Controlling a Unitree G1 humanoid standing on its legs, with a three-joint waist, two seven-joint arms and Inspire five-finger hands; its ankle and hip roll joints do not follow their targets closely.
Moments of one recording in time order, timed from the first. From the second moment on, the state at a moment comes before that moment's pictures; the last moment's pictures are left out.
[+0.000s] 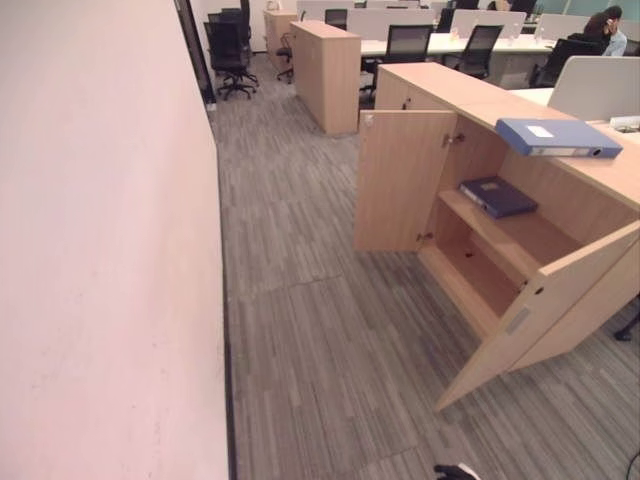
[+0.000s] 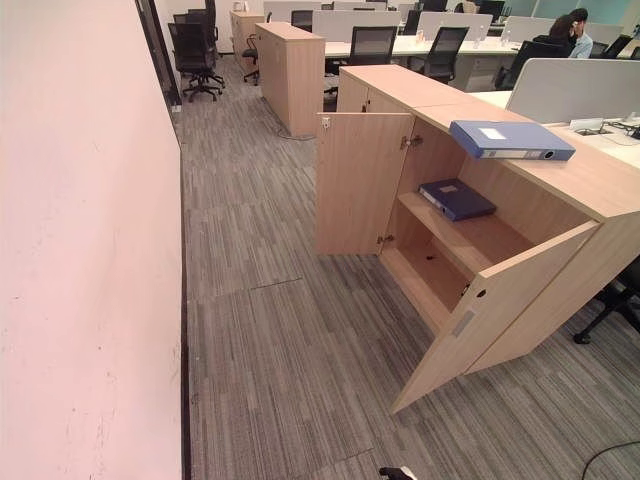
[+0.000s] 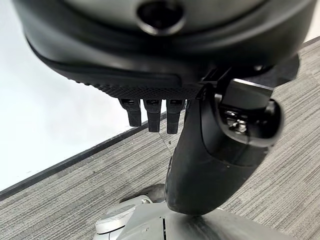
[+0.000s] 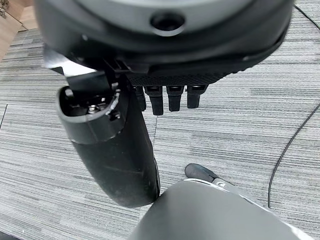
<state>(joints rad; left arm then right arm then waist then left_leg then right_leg) 0.09 0.22 -0.23 1.32 -0.03 -0.06 0.07 -0.04 -0.20 0.38 1.29 -0.03 0.01 -0.05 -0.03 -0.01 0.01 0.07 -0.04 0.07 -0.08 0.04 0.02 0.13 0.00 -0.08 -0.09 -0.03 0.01</state>
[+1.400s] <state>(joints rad) 0.06 0.23 -0.32 1.33 0.02 -0.04 0.03 -0.05 -0.21 0.38 1.29 -0.03 0.01 -0.03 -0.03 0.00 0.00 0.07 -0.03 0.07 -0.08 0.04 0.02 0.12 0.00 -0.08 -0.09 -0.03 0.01</state>
